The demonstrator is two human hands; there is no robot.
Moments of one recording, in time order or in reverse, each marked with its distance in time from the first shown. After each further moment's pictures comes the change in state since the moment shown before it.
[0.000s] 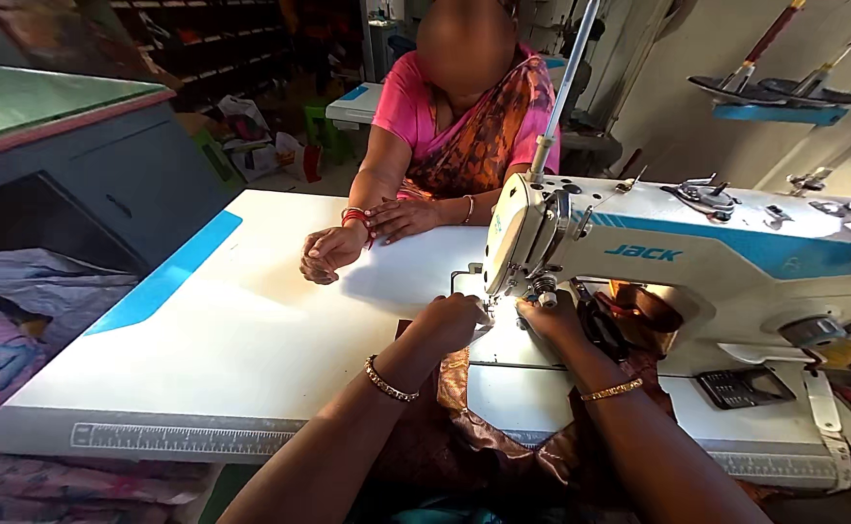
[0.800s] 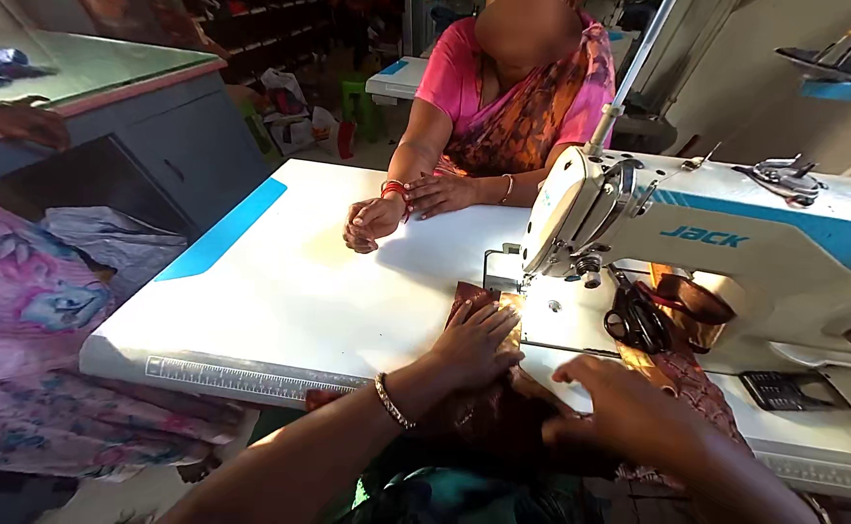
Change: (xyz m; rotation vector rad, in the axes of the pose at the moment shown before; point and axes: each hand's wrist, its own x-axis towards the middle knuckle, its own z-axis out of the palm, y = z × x) left_hand -0.049 0.003 0.066 -0.041 0.109 0.031; right_hand -0.109 -0.047 -0.069 -0.445 -0.773 -0.048
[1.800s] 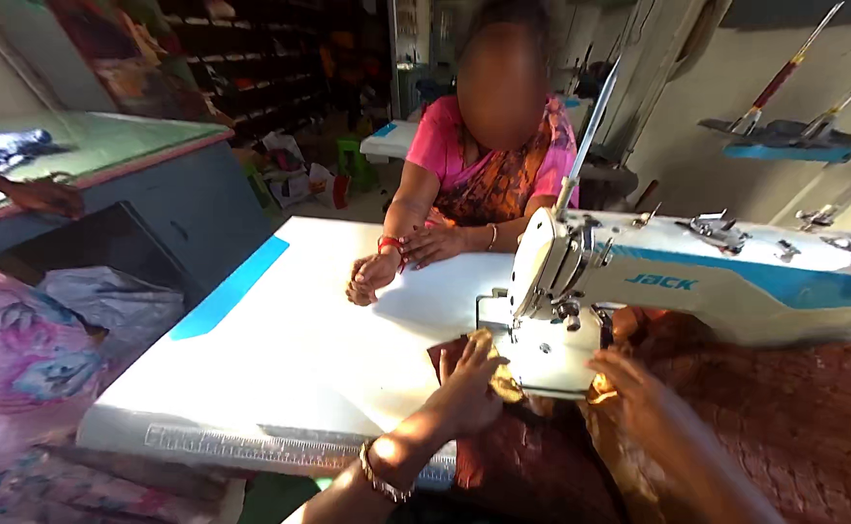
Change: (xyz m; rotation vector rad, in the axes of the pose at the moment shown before) left_hand -0.011 0.008 -0.026 -0.299 0.047 -0.127; right_hand 0.026 0.077 0.026 0.017 0.752 -0.147
